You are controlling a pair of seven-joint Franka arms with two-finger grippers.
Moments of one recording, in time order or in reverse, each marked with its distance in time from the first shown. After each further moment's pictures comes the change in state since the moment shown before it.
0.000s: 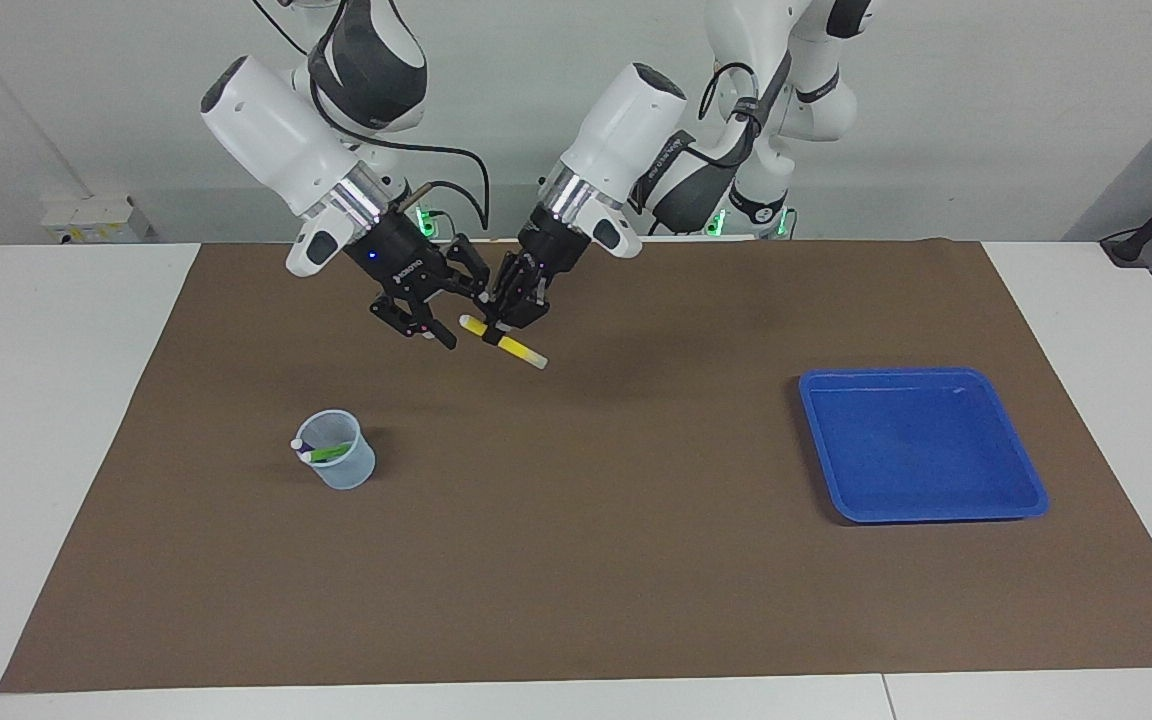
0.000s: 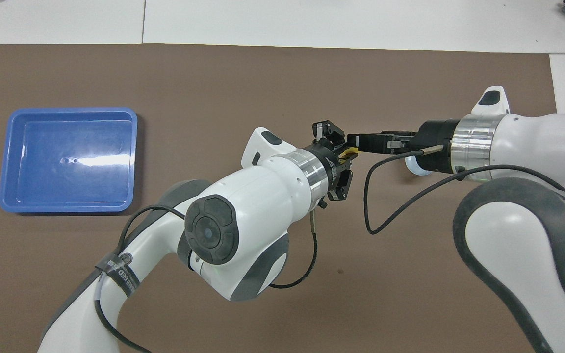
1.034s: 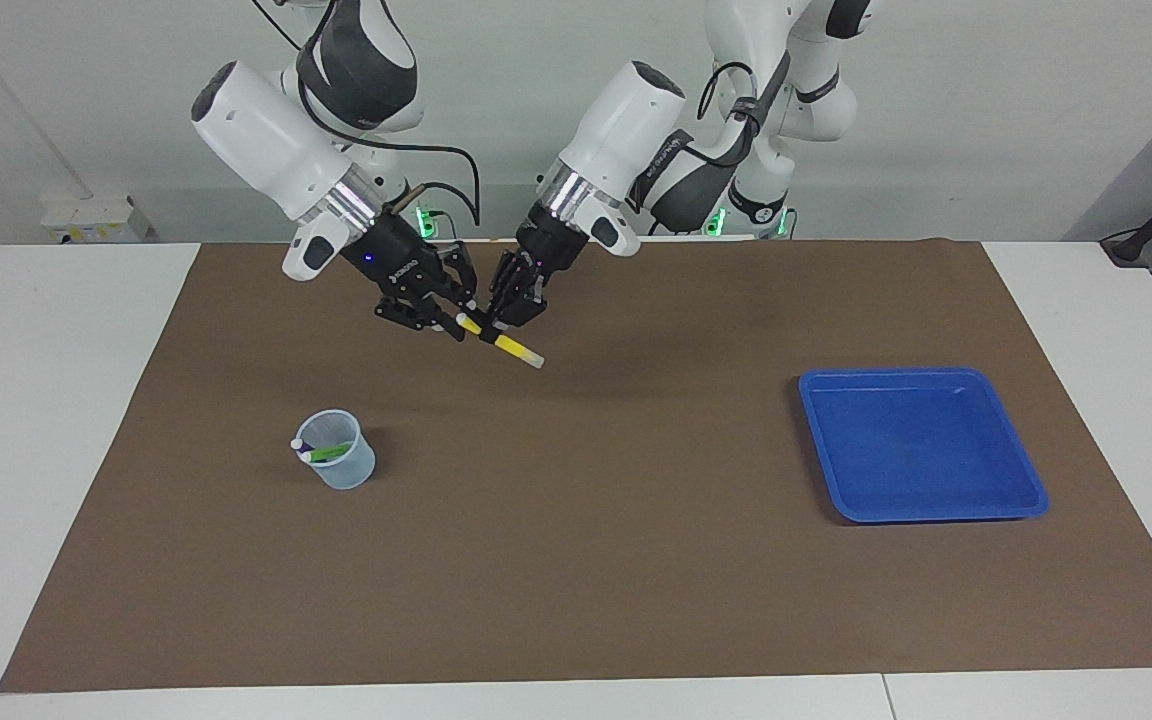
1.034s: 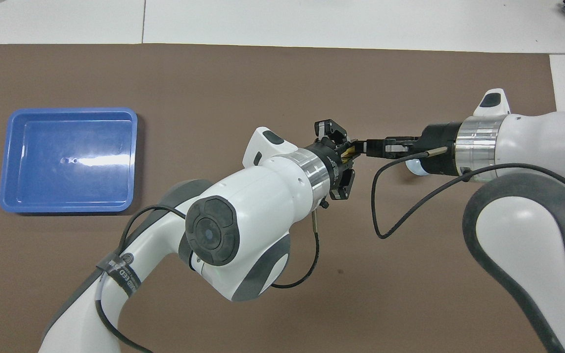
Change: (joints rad) left arm -0.003 0.002 0.000 0.007 0.000 0.008 0.000; right arm -0.014 0.000 -0.006 0.004 0.000 -0.070 0.000
